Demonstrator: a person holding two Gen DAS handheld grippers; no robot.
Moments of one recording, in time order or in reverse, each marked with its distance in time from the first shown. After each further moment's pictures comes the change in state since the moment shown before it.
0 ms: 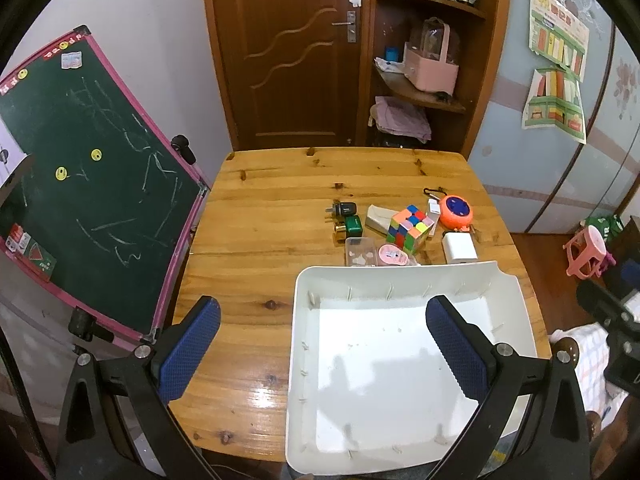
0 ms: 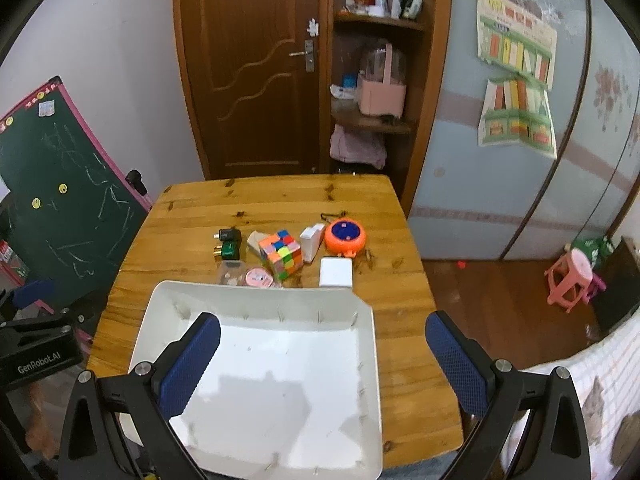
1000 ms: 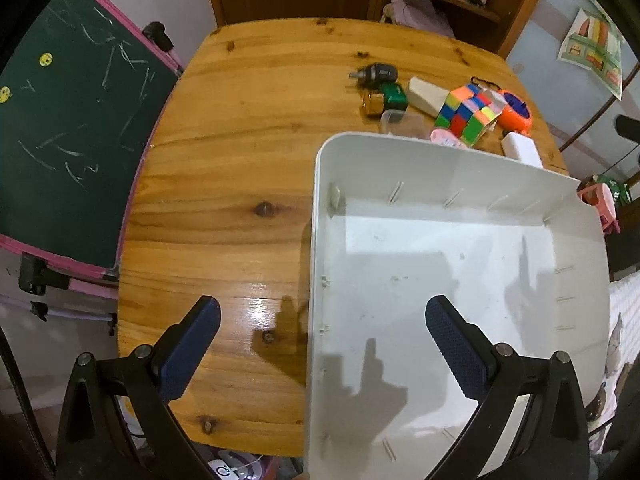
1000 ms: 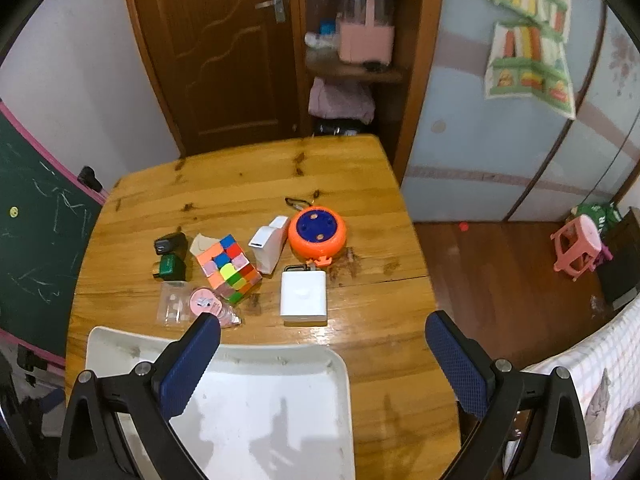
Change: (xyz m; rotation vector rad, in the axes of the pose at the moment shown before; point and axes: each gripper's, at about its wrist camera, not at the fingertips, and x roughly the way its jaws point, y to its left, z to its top) left arm 0.130 0.025 -0.052 -0.031 0.366 -0.021; right arm 0.156 -0.052 0.059 0.090 0.239 0.004
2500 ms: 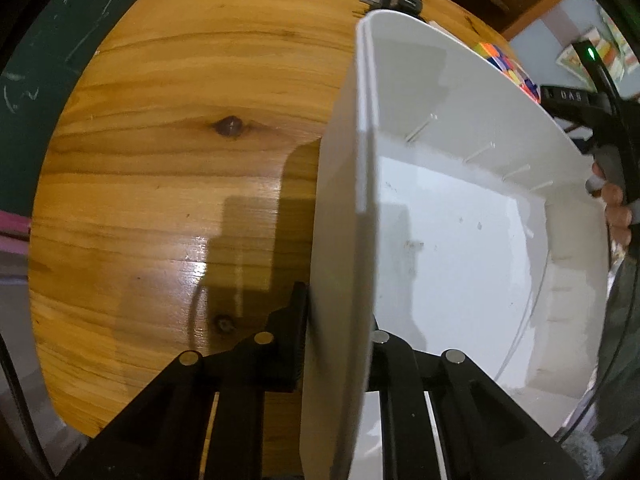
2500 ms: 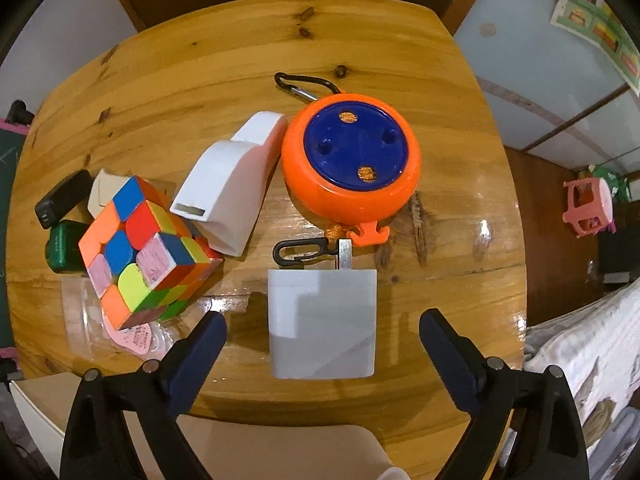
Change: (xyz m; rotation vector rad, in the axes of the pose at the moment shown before) left arm 0.060 0.025 -0.031 -0.072 0.155 -0.203; right arm 0.177 0.034 0.032 -0.059 0.422 -0.099
